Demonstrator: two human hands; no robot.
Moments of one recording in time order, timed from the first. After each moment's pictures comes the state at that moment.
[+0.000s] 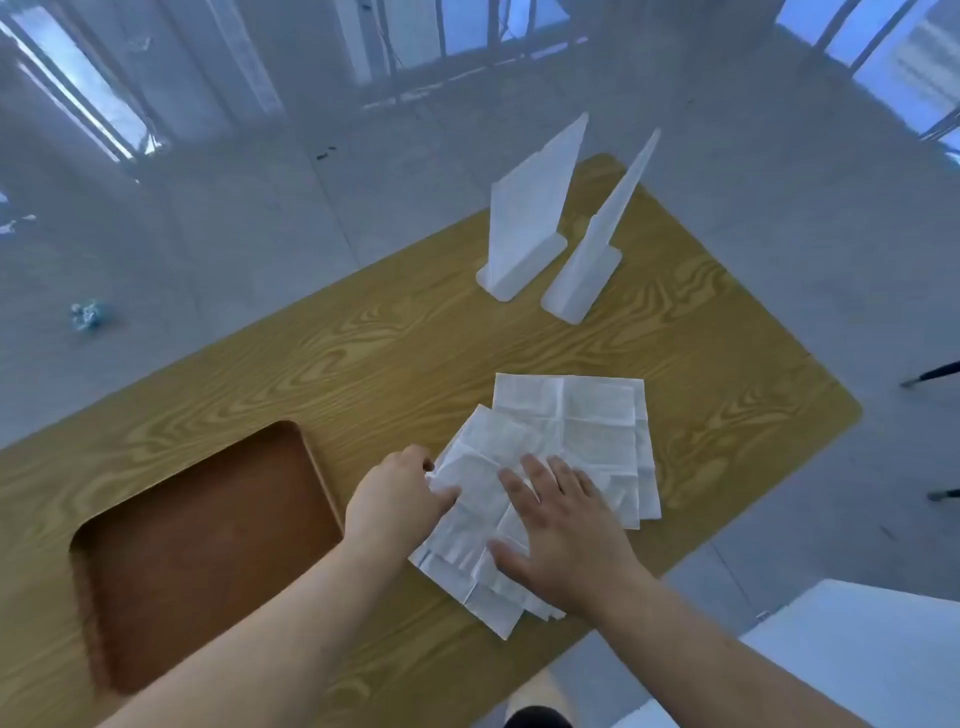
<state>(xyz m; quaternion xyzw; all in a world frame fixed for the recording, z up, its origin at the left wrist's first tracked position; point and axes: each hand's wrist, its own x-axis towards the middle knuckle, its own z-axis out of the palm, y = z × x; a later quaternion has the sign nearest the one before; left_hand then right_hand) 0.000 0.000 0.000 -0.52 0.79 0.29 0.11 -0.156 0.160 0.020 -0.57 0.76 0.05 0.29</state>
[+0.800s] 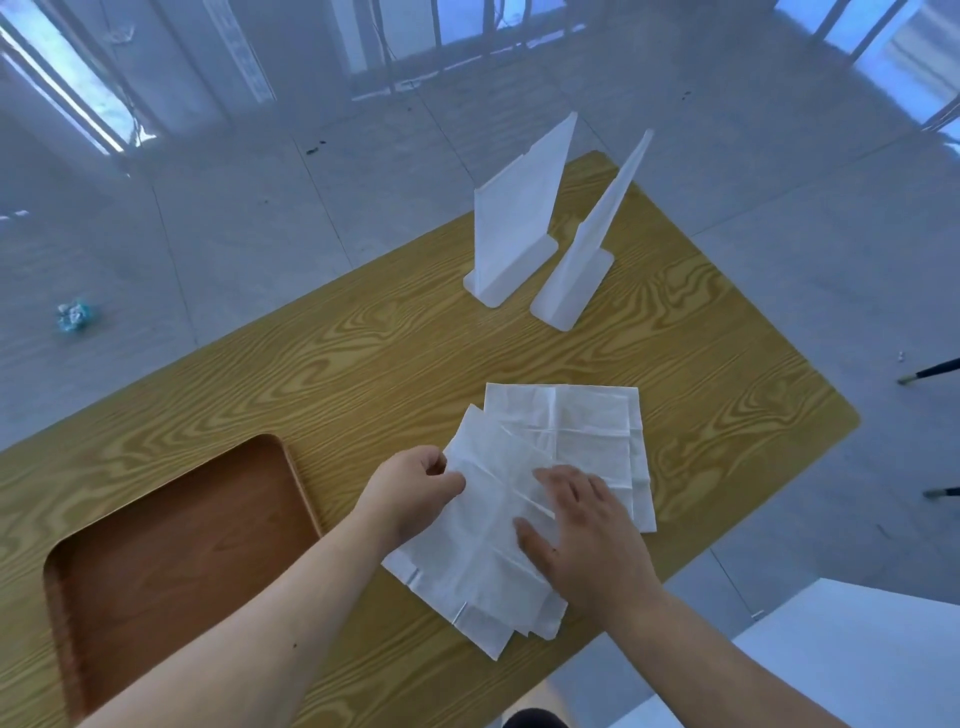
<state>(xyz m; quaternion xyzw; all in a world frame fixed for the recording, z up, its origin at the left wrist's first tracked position) -0.033 -0.016 0.011 -0.54 0.65 0.52 0.09 -0.188 0.172 0.007 -0.50 0.82 -0.10 0.24</state>
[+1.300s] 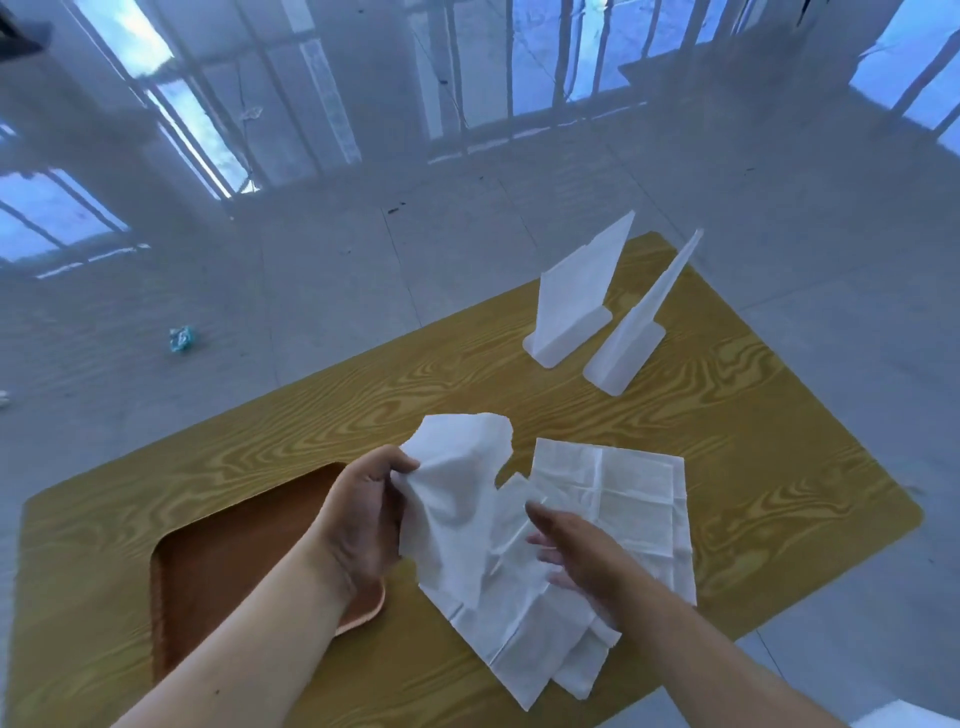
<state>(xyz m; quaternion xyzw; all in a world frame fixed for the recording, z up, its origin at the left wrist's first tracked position) 0.016 -0.047 0.118 -0.50 0.26 0.81 -0.13 -0.189 0.107 0.032 -0.14 0.65 -0.32 0.68</state>
